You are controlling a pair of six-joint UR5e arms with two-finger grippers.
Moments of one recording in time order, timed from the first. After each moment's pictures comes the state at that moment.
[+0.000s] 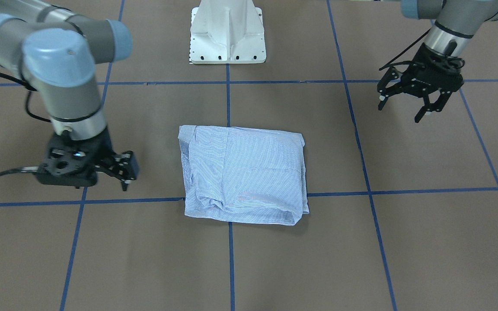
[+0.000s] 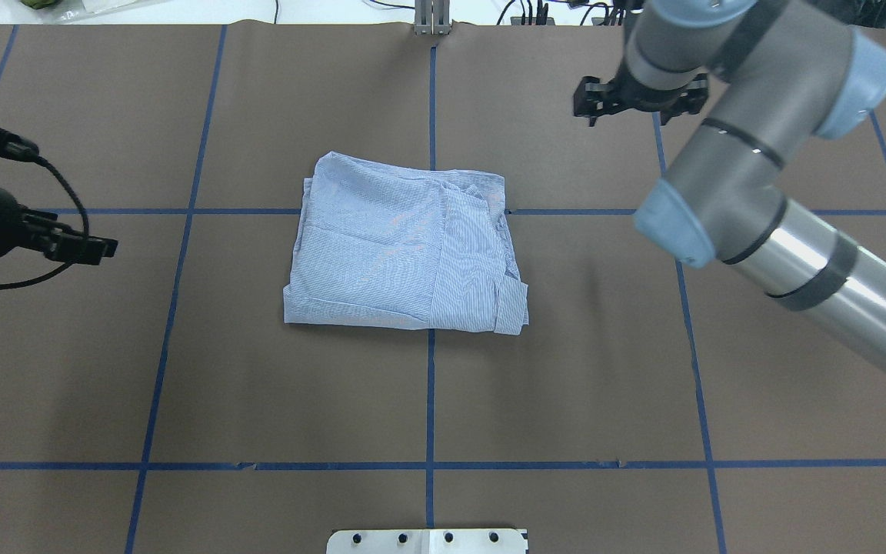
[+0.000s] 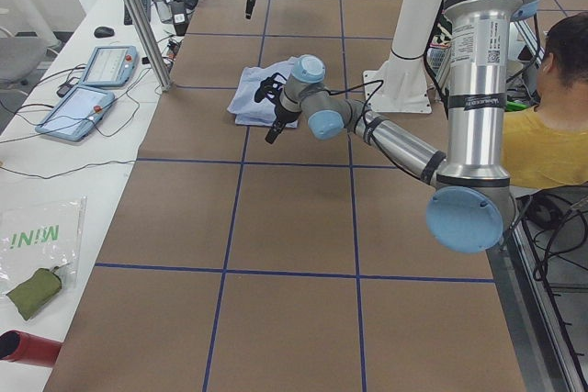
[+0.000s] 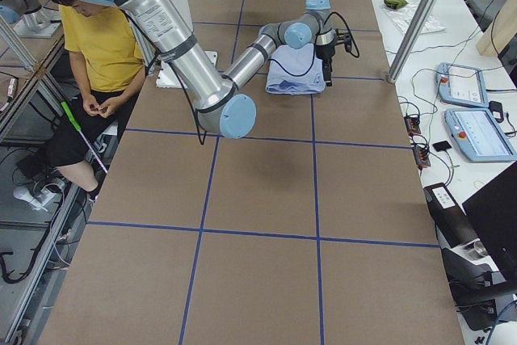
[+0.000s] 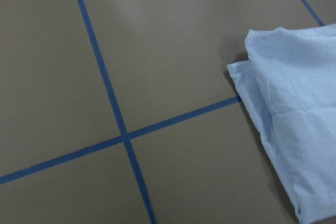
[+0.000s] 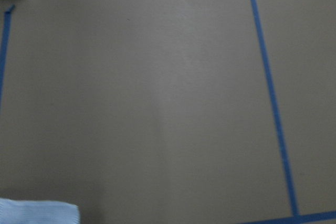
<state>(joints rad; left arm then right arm) -0.91 -1.48 -2.10 -2.07 -1.97 -0.56 0.94 -1.00 1.78 -1.74 1.90 0.82</state>
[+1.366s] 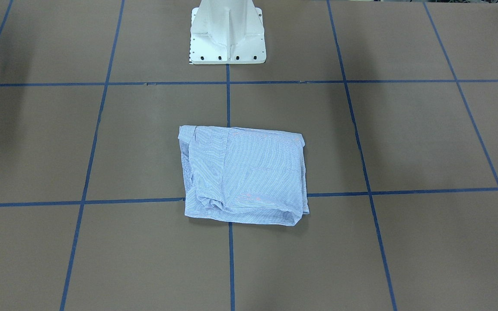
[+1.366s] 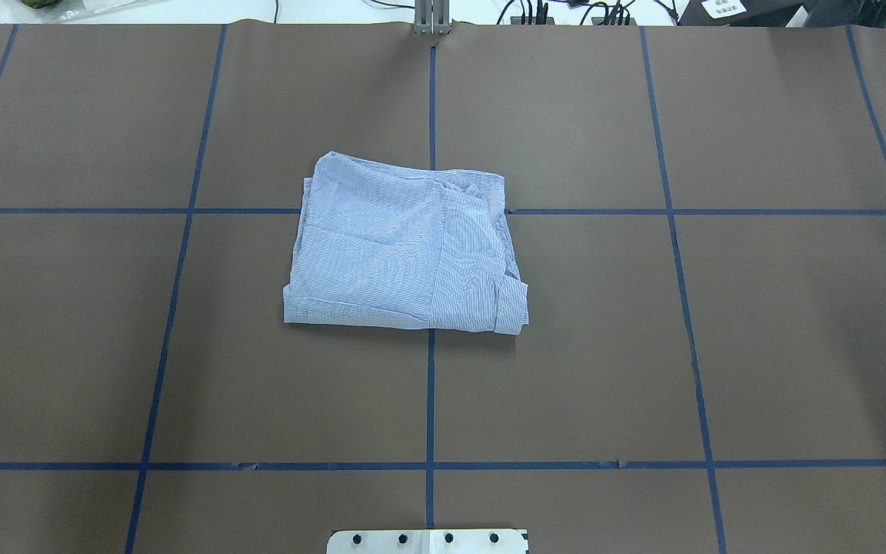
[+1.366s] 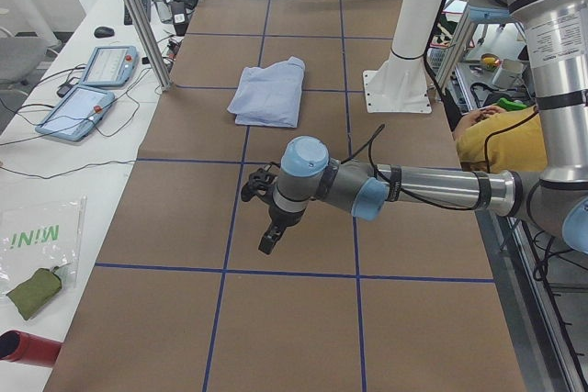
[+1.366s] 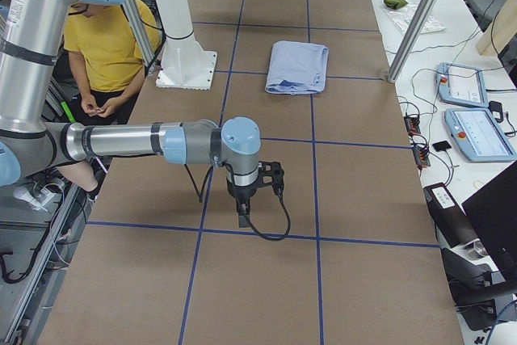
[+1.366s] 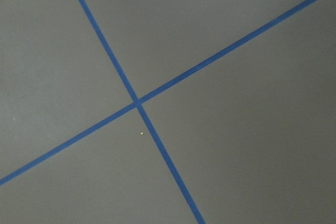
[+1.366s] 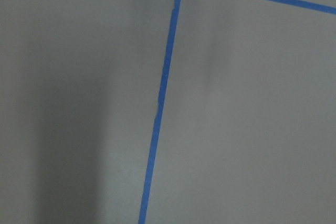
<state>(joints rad) -1.50 -1.30 -1.88 -1.85 -2.24 0.14 1.54 -1.95 1.99 -1.58 2.24 -0.09</state>
